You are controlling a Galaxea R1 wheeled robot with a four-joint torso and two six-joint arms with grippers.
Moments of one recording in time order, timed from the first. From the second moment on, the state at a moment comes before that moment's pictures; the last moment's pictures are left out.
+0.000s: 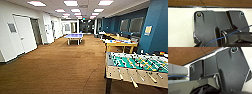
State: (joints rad) left arm 1.49 2.91 -2.63 0.04 -0.05 0.00; right arm -1.58 2.98 -2.58 -0.24 0.17 0.42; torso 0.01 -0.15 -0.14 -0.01
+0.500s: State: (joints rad) left arm 1.49 2.92 -2.63 0.04 -0.05 0.00; right arm -1.59 3.05 -2.72 -0.26 0.14 0.40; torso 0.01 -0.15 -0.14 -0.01
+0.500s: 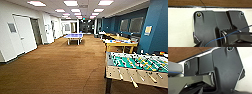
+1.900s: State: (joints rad) left arm 1.49 2.92 -2.63 0.04 -0.05 0.00; right arm -1.59 3.04 -2.70 -0.29 0.13 0.39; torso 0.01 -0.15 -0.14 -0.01
